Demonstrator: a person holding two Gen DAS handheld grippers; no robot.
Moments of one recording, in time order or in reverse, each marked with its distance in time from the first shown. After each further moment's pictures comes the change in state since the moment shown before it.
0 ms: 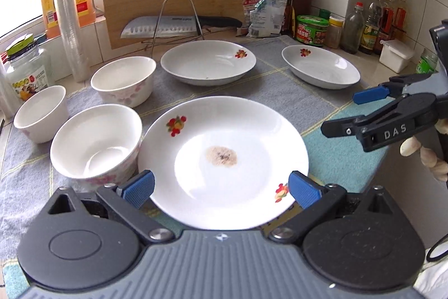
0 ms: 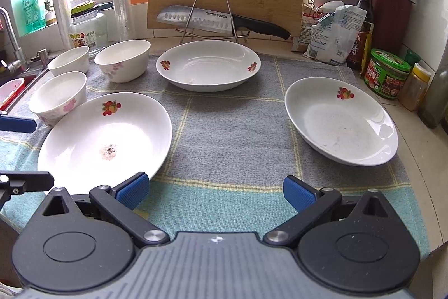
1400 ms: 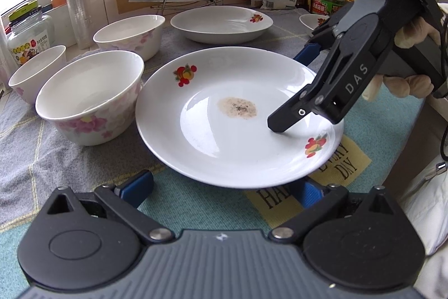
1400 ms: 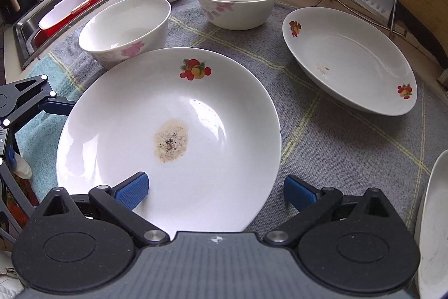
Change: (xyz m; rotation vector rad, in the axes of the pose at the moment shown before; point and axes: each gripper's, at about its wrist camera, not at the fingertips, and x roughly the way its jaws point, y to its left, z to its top) left arm 0.036 0.000 -0.037 -0.012 0.040 0.039; right arm 0.105 0.050 0.054 -0.412 0.296 0.378
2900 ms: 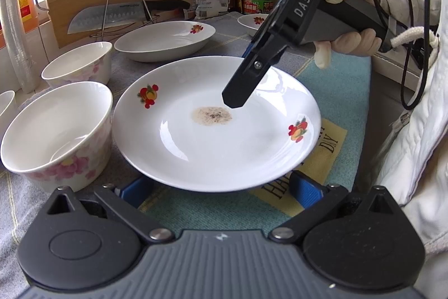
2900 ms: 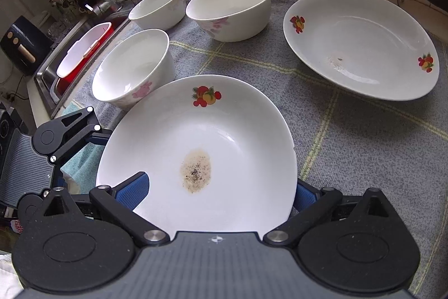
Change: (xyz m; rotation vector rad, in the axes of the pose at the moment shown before) left arm 0.003 0.028 -0.001 0.253 -0.073 -0.259; right arm 0.006 -0.030 0.016 0.218 -0.008 0.223
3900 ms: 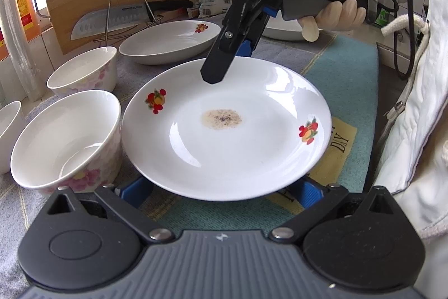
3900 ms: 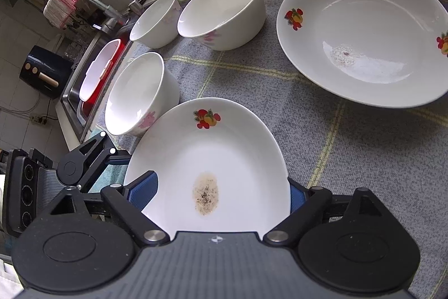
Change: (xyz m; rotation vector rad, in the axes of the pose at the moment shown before) left arm 0.000 -0.001 0.009 0.039 0.023 0.041; right arm 0.003 -0.032 0.029 0.141 0.068 0.166
